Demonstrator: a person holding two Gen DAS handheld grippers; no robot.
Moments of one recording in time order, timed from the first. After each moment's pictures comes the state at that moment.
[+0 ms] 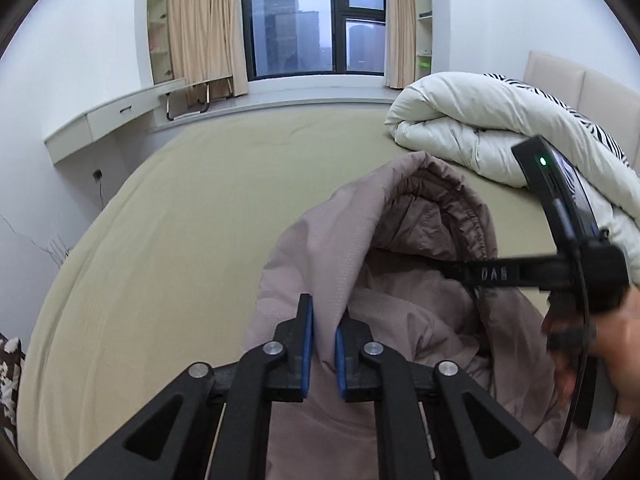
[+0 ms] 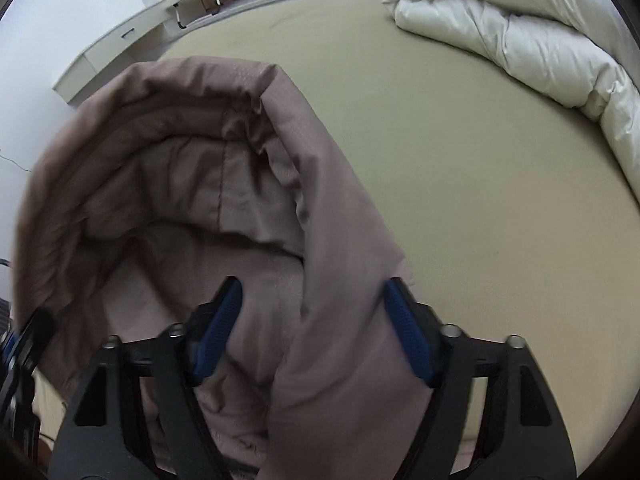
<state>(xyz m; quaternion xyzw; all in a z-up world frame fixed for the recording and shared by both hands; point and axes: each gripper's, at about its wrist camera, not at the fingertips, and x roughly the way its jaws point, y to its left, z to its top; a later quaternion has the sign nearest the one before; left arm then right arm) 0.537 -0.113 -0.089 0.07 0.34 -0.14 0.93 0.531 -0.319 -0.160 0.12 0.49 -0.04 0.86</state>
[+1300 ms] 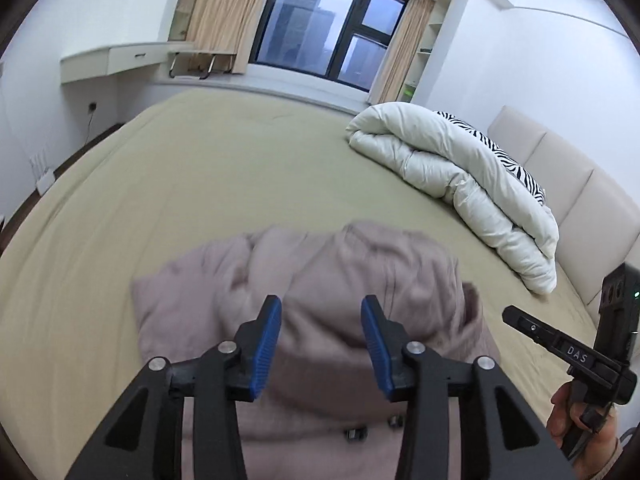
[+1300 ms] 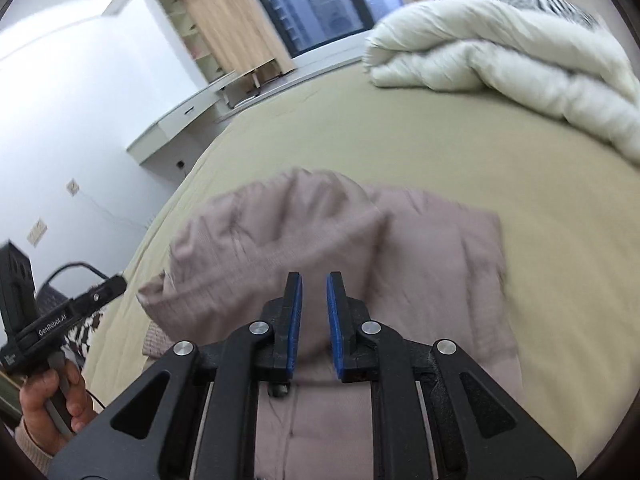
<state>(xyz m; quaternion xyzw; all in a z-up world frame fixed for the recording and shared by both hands) 0.346 -0.056 -0.039 -0.08 0.36 -0.20 0.91 0.253 -0.329 -0.088 0.19 0.34 0.02 0.92</state>
